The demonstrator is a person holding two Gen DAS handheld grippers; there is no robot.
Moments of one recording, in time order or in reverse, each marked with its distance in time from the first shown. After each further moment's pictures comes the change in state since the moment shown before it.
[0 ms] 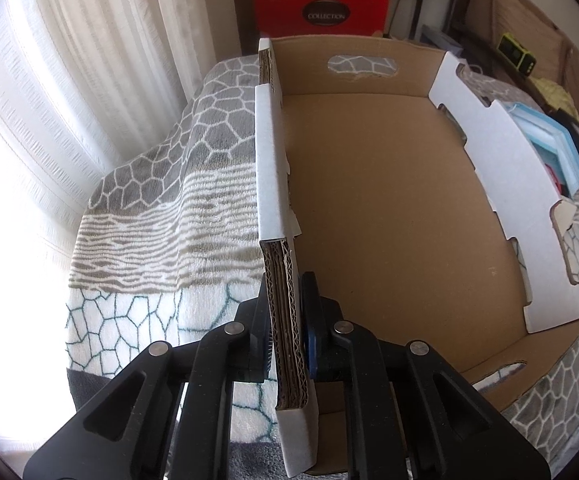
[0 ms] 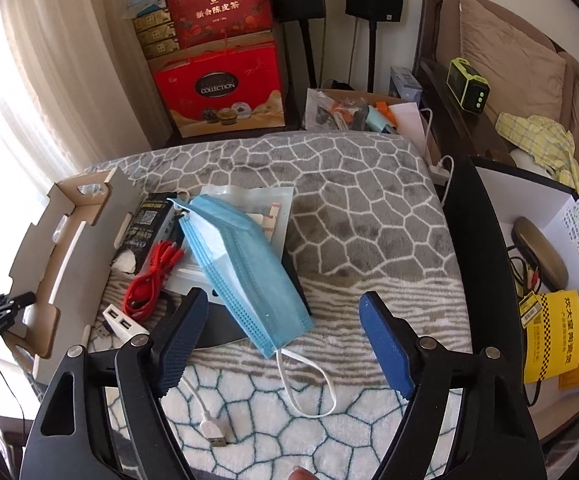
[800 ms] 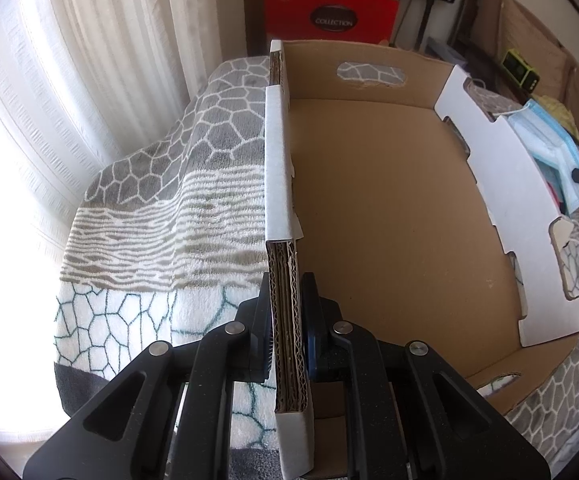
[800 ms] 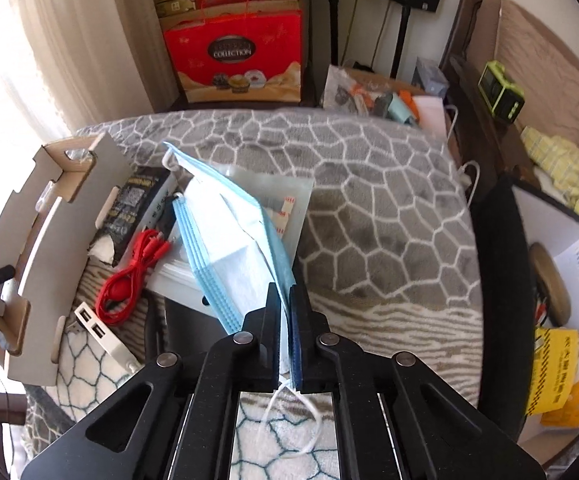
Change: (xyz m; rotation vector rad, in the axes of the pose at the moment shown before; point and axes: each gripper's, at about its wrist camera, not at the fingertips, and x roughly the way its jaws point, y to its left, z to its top) left arm 0.002 0.006 0.001 -0.049 -0.017 -0.025; right arm 0.035 0.015 0.018 -0.120 0.073 -0.007
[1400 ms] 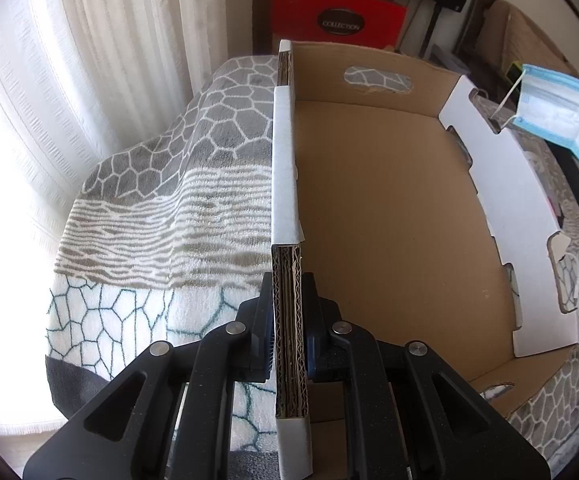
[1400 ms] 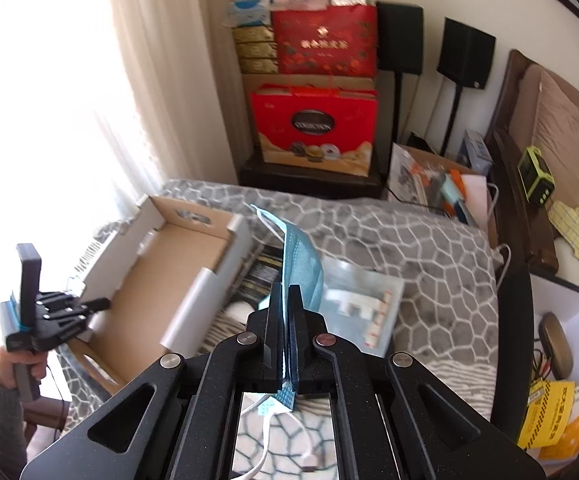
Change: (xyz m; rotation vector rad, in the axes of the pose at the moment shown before) left arm 0.001 0.003 0.001 -0.043 0.000 -0.017; right arm -0.088 0.086 0.041 -0.113 -0.171 0.150
